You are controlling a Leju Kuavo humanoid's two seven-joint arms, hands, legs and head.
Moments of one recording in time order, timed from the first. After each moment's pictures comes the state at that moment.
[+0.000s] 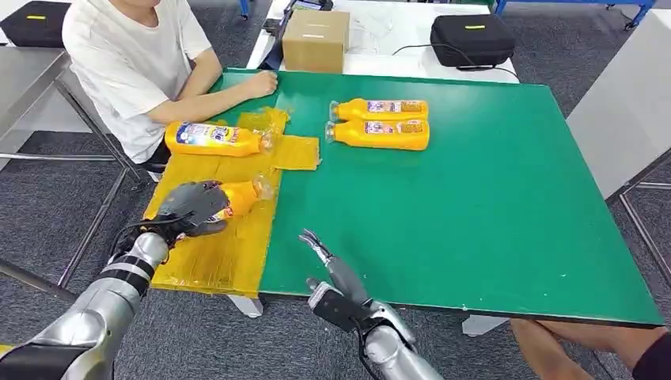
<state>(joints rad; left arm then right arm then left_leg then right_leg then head) -0.63 0.12 -0.14 -0.52 -0.75 -0.03 -0.32 -0.26 0.19 0.53 -0.90 0.48 -0.06 -0.60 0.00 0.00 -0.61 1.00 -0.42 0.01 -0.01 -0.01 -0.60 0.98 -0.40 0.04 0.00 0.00</state>
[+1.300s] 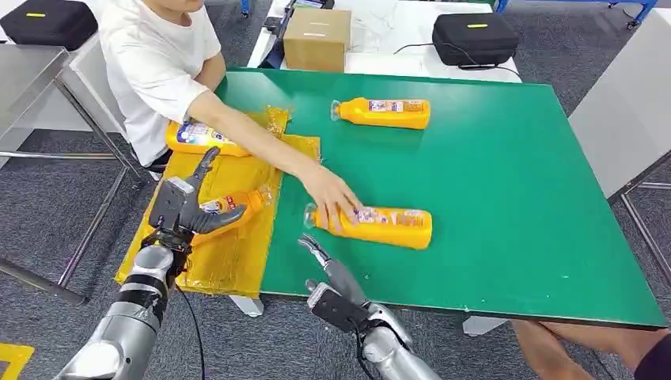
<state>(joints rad) -0.46 -0.03 0.04 -0.85 -0.26 -0.12 -0.58 -0.28 0.20 0.53 -0.82 0.47 -0.08 -0.62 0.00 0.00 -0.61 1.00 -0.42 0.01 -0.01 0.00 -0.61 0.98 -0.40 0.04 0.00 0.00</state>
